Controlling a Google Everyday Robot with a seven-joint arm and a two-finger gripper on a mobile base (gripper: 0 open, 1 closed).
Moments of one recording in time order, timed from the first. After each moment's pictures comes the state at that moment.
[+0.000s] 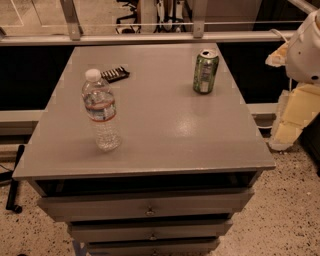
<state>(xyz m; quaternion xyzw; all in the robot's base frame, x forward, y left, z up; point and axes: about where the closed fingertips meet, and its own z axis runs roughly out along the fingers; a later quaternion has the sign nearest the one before) 0.438 -0.217 0.976 -0.60 0.78 -0.03 0.16</state>
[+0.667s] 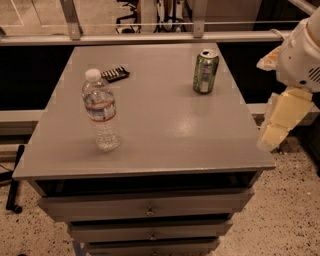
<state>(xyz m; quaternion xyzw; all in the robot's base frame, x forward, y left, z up) 0.444 -0.203 0.966 -0.60 0.78 -0.01 0.18</state>
